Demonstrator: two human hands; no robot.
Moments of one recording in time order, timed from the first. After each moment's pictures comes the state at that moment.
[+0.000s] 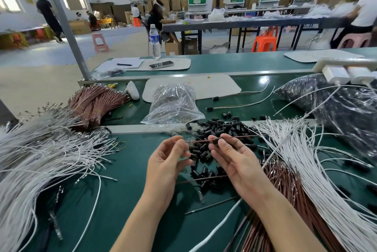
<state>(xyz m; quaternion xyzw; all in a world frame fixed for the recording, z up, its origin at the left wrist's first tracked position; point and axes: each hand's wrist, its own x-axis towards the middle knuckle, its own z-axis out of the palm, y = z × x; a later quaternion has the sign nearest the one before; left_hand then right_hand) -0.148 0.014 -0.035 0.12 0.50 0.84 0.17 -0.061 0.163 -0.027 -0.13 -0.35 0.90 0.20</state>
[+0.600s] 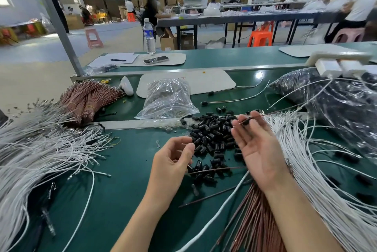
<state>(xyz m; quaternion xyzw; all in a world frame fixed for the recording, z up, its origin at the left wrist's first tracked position) -0.132 0.012 -0.041 0.26 0.69 0.67 0.08 -0.042 0.202 -0.015 -0.08 -0.33 0.89 0.31</state>
